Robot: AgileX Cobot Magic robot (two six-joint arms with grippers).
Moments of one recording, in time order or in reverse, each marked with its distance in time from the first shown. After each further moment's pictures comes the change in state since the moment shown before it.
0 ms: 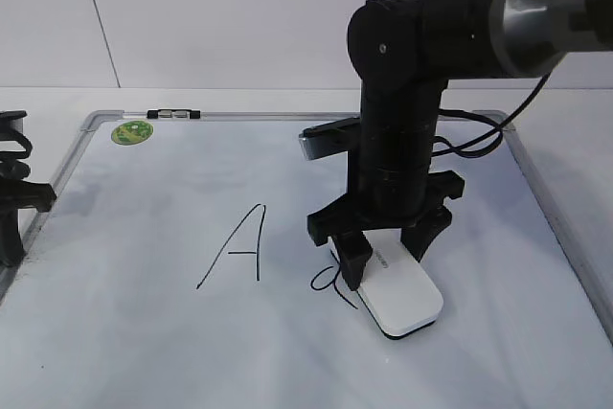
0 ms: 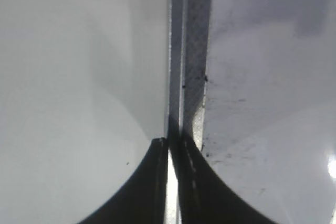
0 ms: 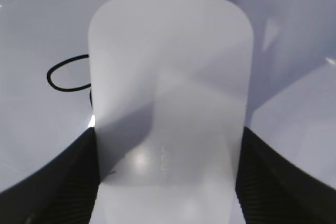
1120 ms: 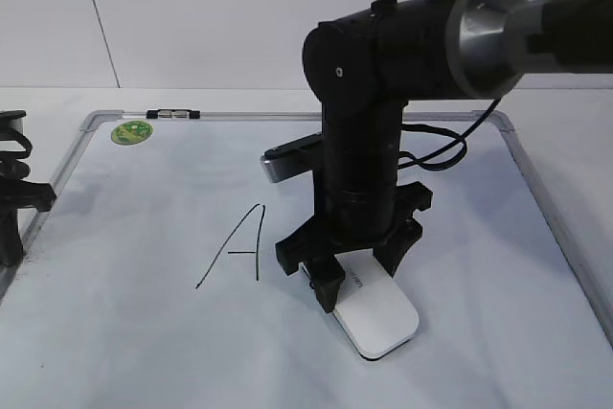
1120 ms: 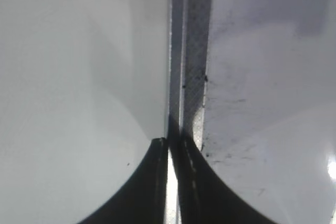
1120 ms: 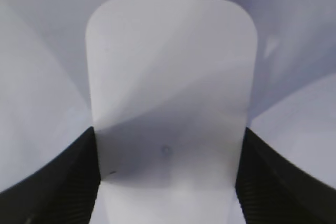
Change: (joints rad) left arm 0.000 0.000 0.000 -0.007 -0.004 0.001; right arm 0.092 0.029 -0.016 -0.008 0.005 -0.013
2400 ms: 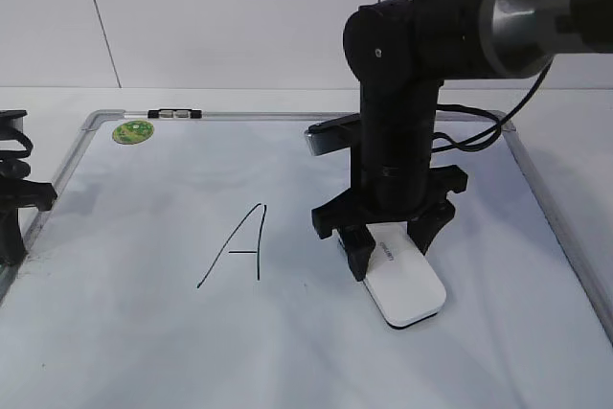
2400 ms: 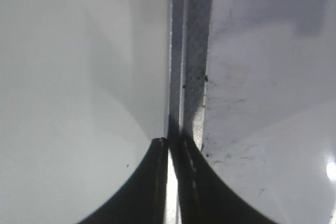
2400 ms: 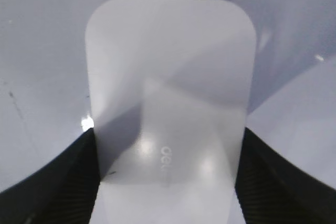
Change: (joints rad) left arm 0.000 0.000 0.000 -0.005 -0.004 0.003; right arm -0.101 0.002 -0.008 -0.056 0.000 0.073
